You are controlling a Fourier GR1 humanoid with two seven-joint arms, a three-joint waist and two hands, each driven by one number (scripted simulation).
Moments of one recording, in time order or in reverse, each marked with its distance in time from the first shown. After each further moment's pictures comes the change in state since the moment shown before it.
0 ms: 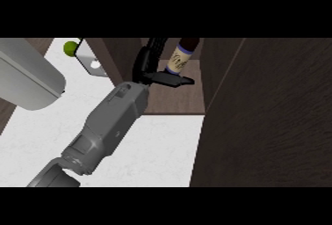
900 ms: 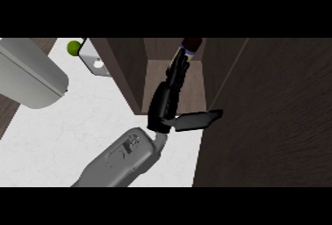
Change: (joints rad) left arm 0.406 0.010 -0.328 -0.868 -0.082 0.450 0.295; right arm -0.039 -0.027 0.036 -0.007 0.029 -0.039 0.027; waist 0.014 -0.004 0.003
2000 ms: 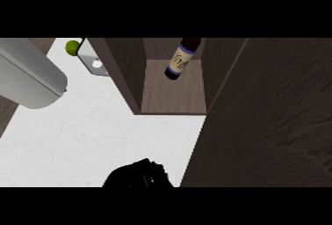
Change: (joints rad) left arm 0.601 0.246 -0.246 -0.719 -0.072 0.027 -0.006; right arm -0.007 0.014 0.117 -0.014 0.046 -0.006 0.008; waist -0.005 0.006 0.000
